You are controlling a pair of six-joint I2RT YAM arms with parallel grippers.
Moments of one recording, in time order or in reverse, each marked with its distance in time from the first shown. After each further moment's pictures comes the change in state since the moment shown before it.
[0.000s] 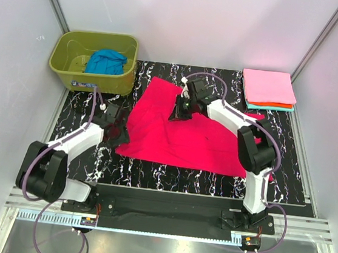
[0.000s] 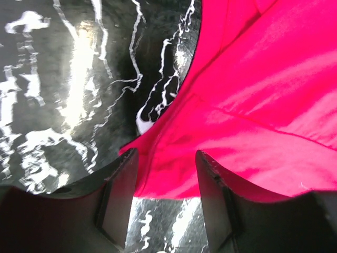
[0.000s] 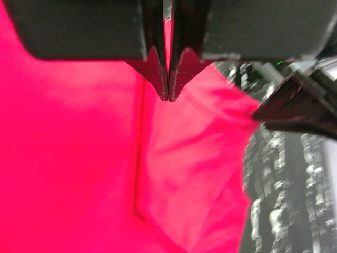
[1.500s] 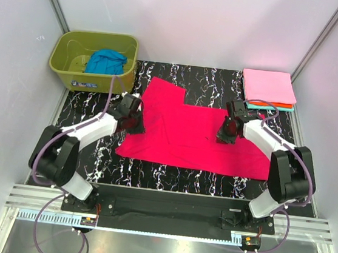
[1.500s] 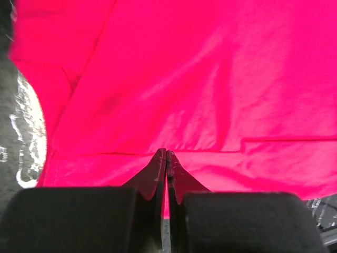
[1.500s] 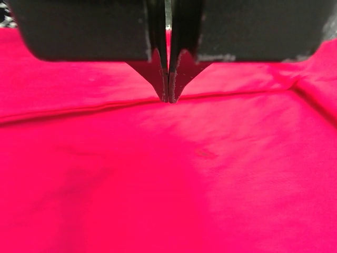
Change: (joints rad) left arm -0.113 0.118 0.182 0.146 0.157 0.035; right arm -0.255 -0.494 -0.557 -0.175 0.385 0.223
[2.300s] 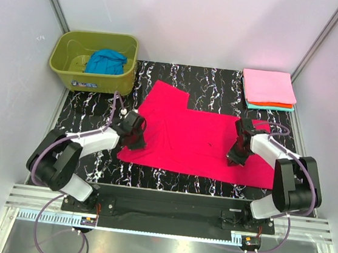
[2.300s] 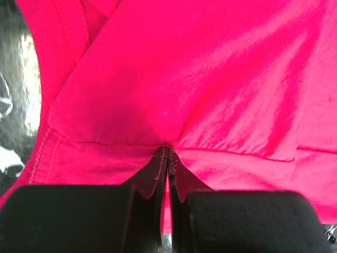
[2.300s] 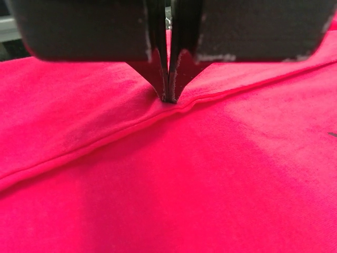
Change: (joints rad) left arm -0.106 -0.001 -0.210 0.109 -0.085 -0.176; right arm -0.105 -0.081 -0.240 -0.092 0.072 0.053
